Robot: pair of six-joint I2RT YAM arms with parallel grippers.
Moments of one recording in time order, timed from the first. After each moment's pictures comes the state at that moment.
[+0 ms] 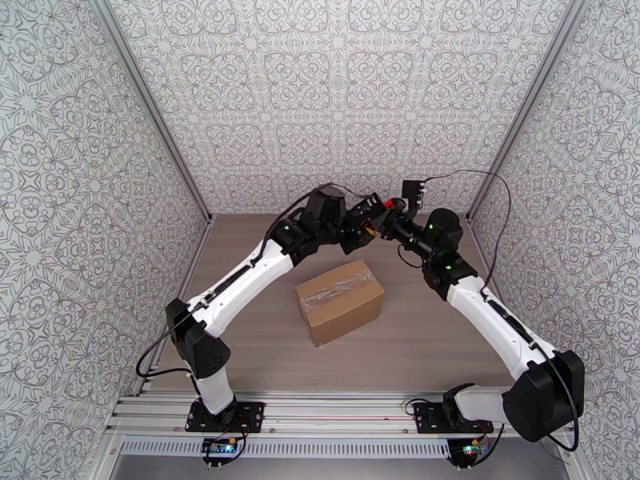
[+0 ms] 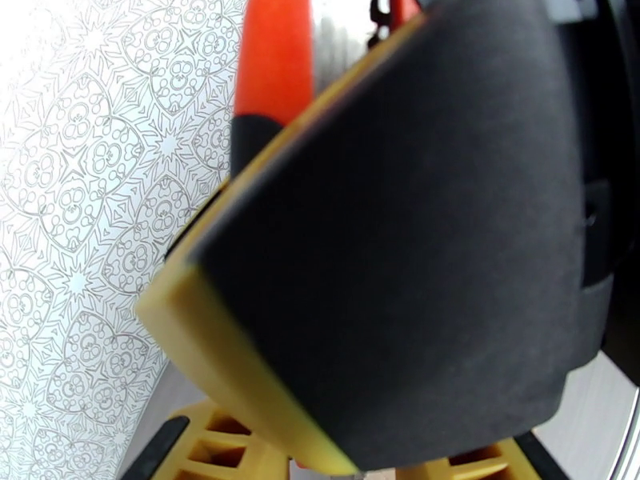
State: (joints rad) left arm -0.73 1.80 1.92 -0.59 0.20 0.40; right arm 0.35 1.34 1.15 0.26 -0.43 0.56
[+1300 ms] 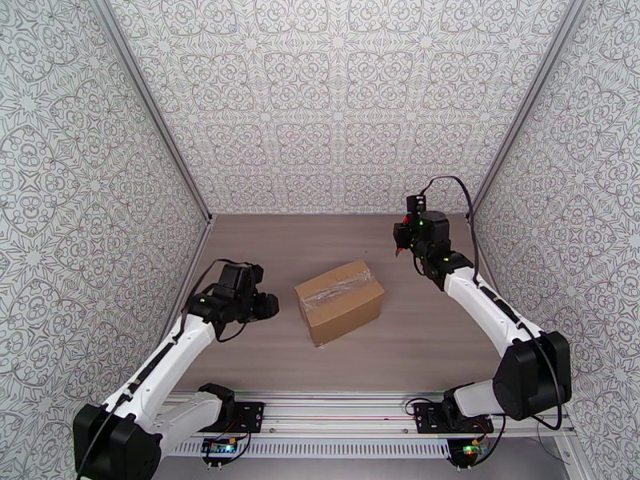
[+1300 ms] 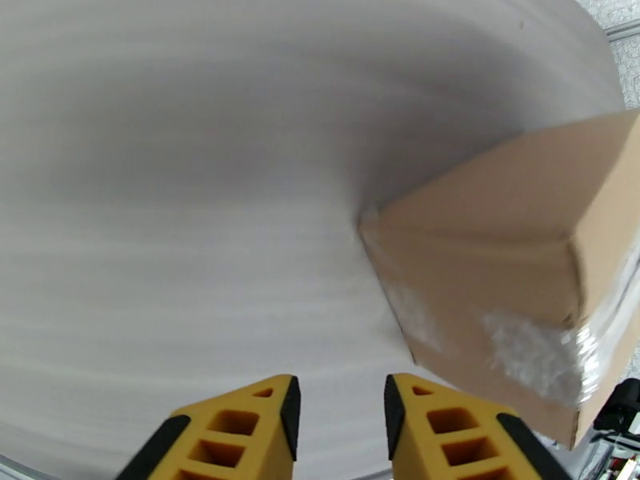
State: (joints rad) left arm -0.31 1.08 0.82 -0.76 0.24 -0.48; right arm 0.27 1.44 1.16 -0.10 0.07 0.16
